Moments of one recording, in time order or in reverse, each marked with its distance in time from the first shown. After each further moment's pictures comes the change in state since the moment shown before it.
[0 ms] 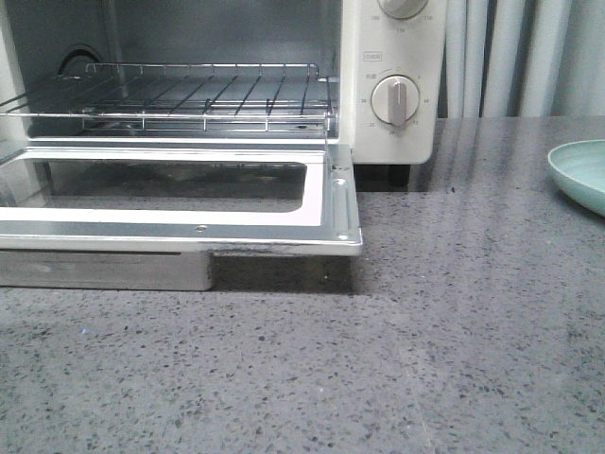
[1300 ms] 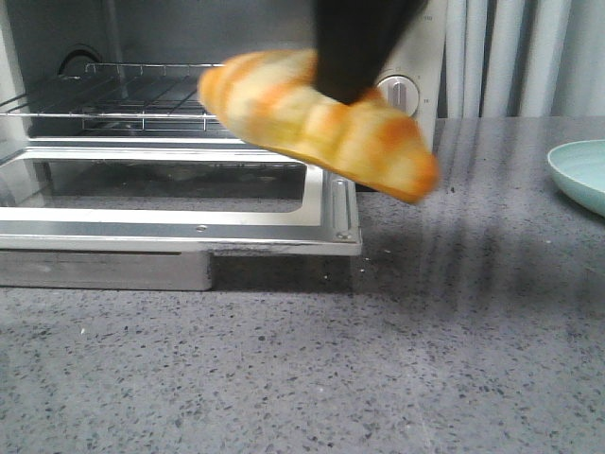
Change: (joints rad) left arm 0.000 0.000 0.000 0.006 -0.072 0.000; right arm 0.943 0.062 -0.240 -0.095 0.028 0.000
